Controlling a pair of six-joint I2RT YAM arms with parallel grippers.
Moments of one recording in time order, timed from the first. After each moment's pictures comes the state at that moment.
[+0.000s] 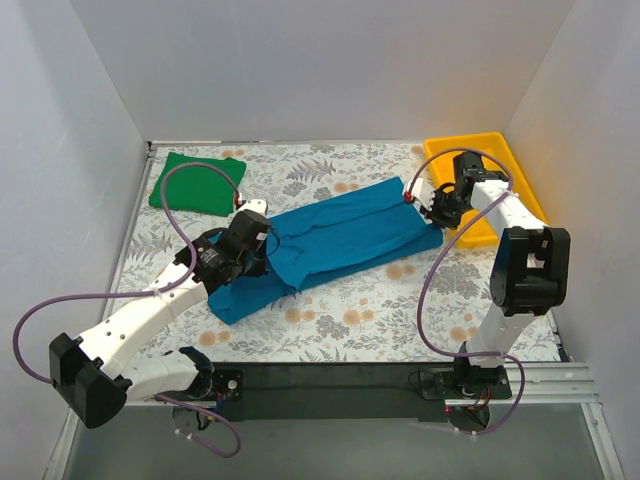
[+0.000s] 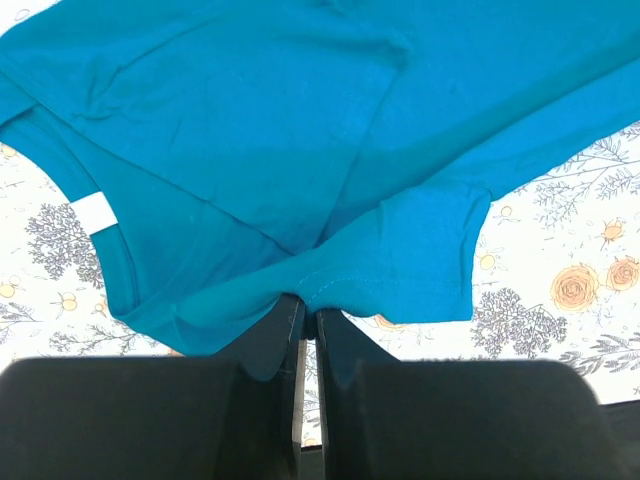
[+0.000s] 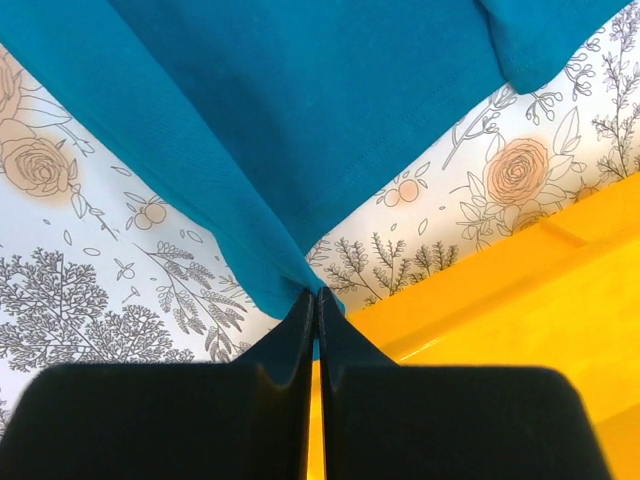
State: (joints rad) left arm -0.70 1.12 1.02 -0.81 -0.34 -0.48; right arm 0.03 1.76 1.34 -0.81 -0.37 -1.26
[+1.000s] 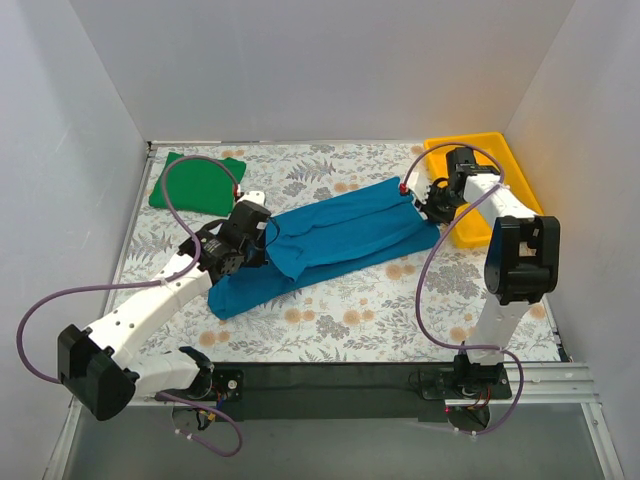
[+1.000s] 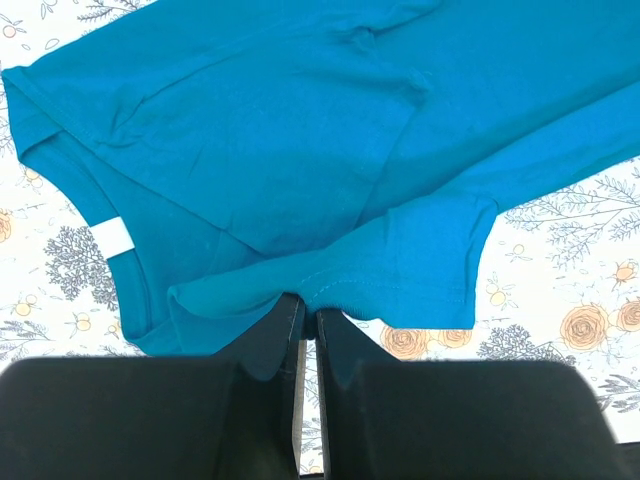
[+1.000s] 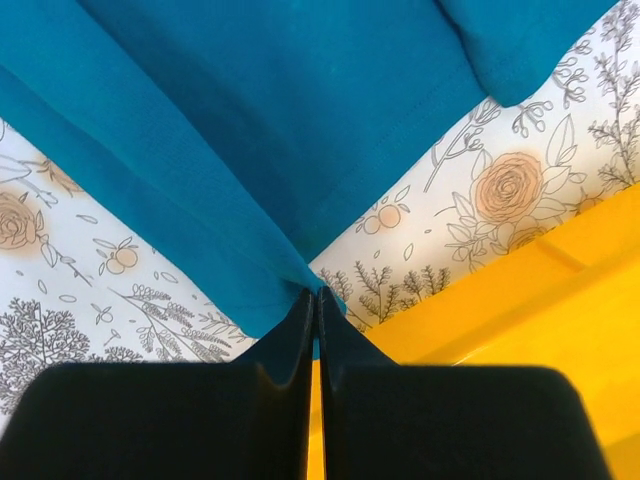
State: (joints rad) left arm -0.64 1.18 1.04 -0.76 -0.34 -0.45; right arm 0.05 1.85 1.41 -0.79 -0.36 -1.17
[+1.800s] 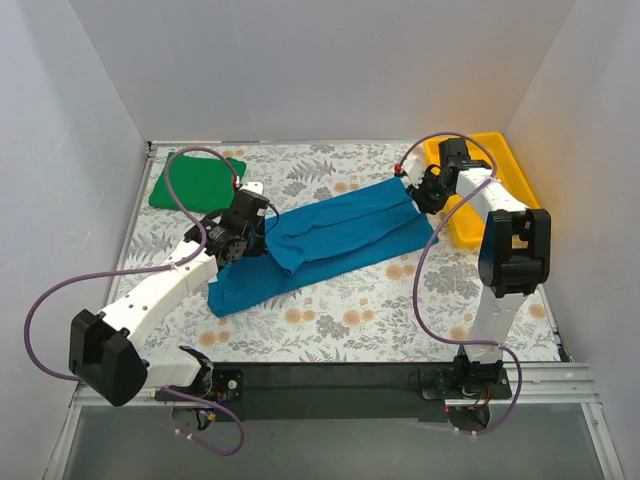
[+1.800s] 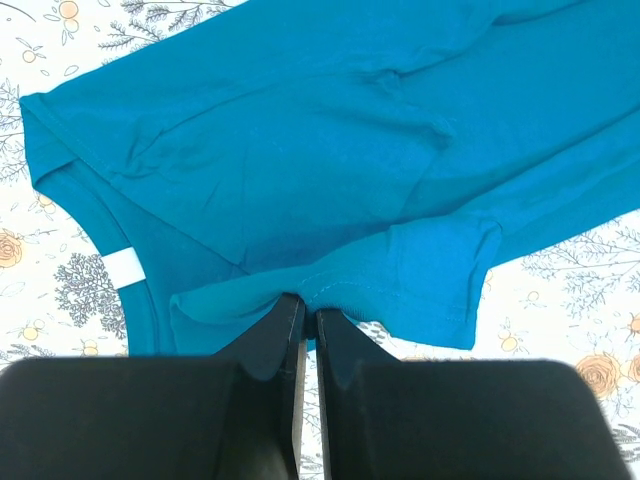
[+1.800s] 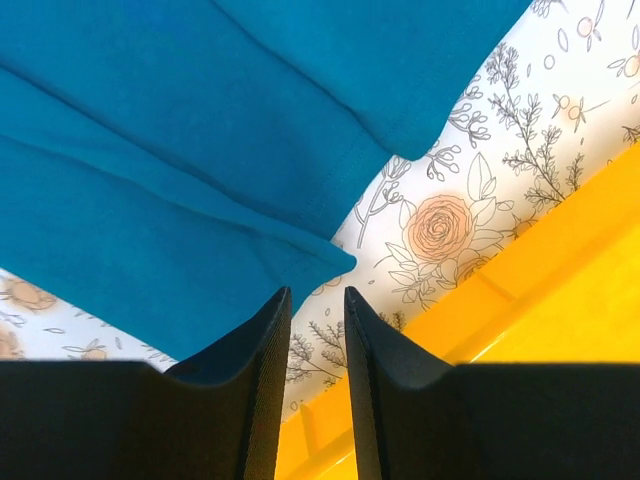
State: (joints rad) left arm -0.56 1.27 1.07 -0.70 -0.33 -0.41; right arm 0.09 1.94 1.51 -0.66 -0.33 -0.93
